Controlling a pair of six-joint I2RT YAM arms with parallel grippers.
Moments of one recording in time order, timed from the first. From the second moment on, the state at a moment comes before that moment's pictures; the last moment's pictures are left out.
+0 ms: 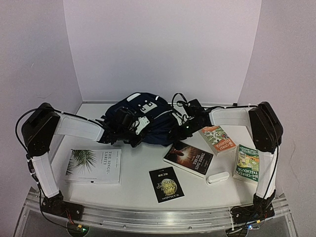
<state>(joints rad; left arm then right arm) -0.75 1.84 1.09 0.11 0.01 0.32 0.59 2.06 1.46 -0.37 -0.47 0.16</state>
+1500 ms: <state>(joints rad) -0.77 1.71 1.06 0.01 0.18 0.38 0.72 2.02 1.45 -0.42 -0.48 0.14</state>
